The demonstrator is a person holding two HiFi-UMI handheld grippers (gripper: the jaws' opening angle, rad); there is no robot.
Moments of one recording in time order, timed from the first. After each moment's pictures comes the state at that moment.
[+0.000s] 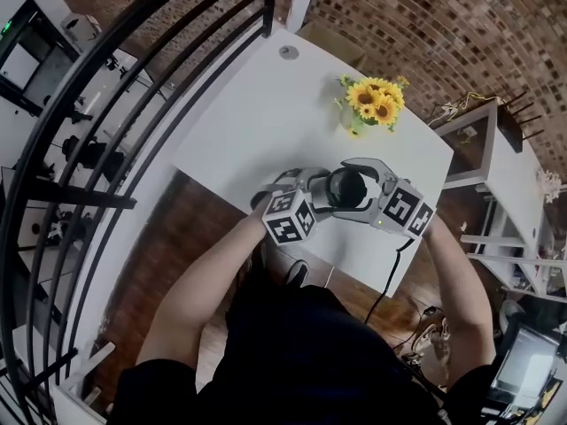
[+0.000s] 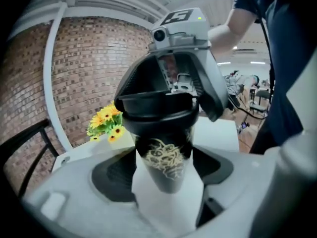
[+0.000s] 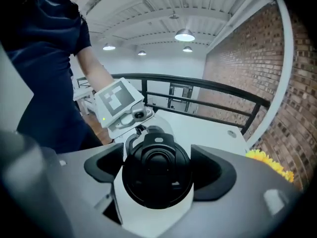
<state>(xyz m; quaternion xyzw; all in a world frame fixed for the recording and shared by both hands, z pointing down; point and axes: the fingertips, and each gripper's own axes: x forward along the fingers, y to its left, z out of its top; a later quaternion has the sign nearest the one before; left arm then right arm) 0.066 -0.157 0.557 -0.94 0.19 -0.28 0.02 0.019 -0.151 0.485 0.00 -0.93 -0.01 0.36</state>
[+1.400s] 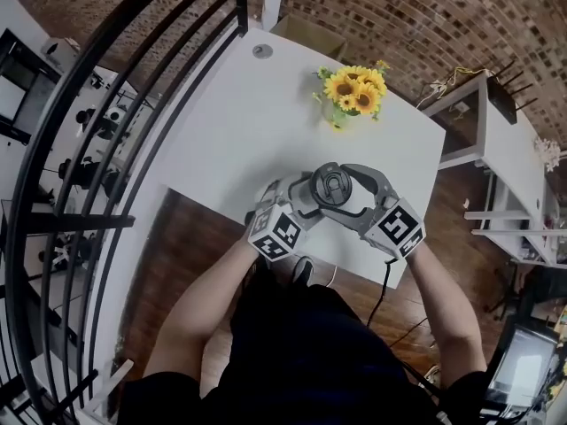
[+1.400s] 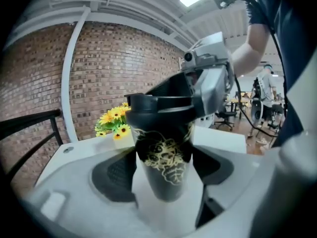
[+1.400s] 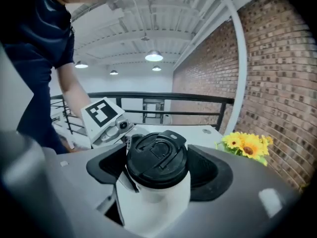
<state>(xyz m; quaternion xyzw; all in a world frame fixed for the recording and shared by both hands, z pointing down) 0.066 -0.158 0.554 -0.94 0.26 -0.21 -0.02 0.039 -0.160 0.474 0.18 -0.95 0.03 0.25</state>
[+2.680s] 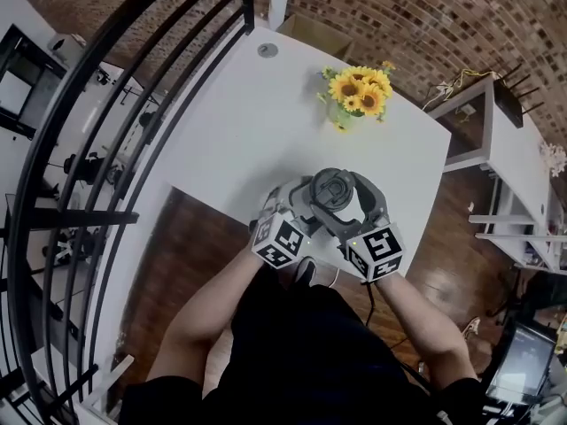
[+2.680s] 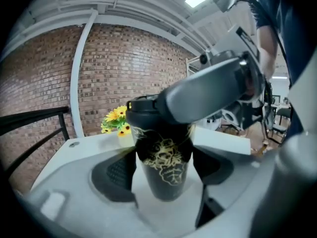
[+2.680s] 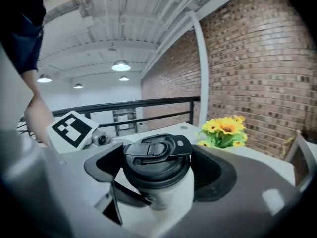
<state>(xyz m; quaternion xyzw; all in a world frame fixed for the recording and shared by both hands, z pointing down) 0.064 -0.154 0.557 -0.93 0.30 -0.20 -0.04 0.047 -0.168 0.486 0.37 -0.90 0.11 0.18</state>
